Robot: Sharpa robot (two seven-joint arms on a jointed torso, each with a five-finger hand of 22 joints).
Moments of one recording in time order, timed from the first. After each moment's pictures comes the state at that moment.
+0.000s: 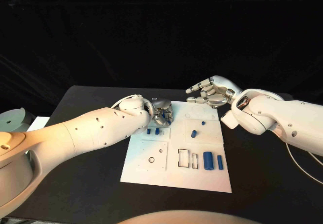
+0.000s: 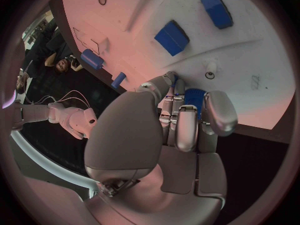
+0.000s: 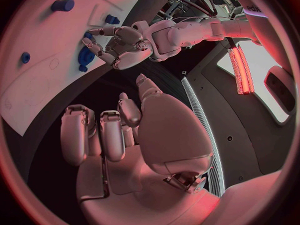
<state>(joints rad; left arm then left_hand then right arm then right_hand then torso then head) 1.20 -0.38 -0.05 1.10 -1.46 -0.05 -0.07 1.49 -0.15 0.51 0.03 0.13 1.14 0.13 0.14 0.12 1.23 0.06 0.15 0.07 1.47 -0.02 1.37 1.20 0.11 1.46 0.07 1.16 1.21 1.20 -0.88 0.03 1.53 -0.81 -0.26 0.12 1.38 -0.08 0.07 0.15 0.25 0.94 0.16 0.07 0.07 1.33 0.07 1.16 1.22 1.46 -0.01 1.48 1.31 0.05 1.43 0.10 1.42 1.27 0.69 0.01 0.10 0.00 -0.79</state>
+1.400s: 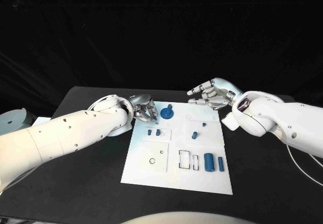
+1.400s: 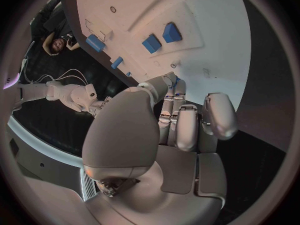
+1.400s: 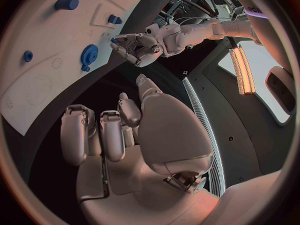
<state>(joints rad) 1.19 -0.59 -0.01 1.25 -1.32 -0.13 -0.11 1.43 -0.17 0.57 0.00 0.13 1.16 0.13 0.11 0.11 1.26 0.06 0.10 0.07 1.47 -0.02 1.37 1.17 0.09 1.46 0.08 1.18 1.24 1.20 -0.88 0.03 1.51 -0.81 -0.26 0.12 1.38 -0.08 0.07 0.15 0.25 0.94 0.16 0.07 0.07 1.33 0.07 1.16 1.22 1.46 -0.01 1.48 1.31 0.05 1.43 0.10 1.42 1.27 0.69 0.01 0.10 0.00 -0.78</state>
